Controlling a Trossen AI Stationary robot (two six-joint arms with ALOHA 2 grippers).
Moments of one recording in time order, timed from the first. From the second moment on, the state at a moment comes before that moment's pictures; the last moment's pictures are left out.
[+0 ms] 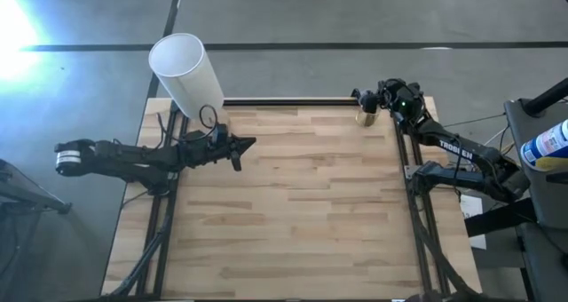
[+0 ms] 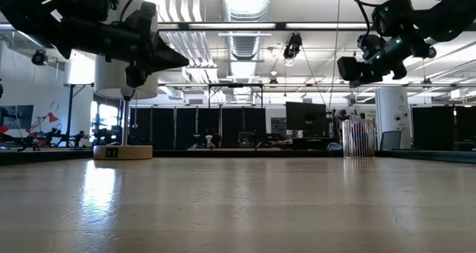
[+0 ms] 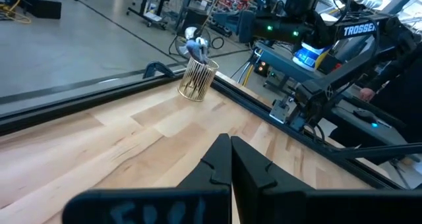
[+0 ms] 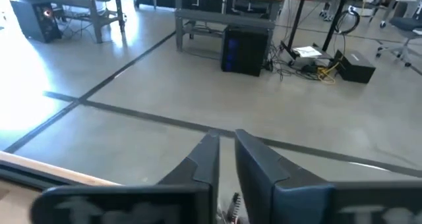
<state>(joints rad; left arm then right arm) 0.22 1.00 0.34 0.61 -0.16 -0.44 -0.92 0.99 0.48 0.28 0.39 0.05</state>
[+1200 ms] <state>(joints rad) 0.22 0.68 0.33 0.29 -0.06 -0.22 -0.22 0.72 0.53 0.09 0.15 0.18</state>
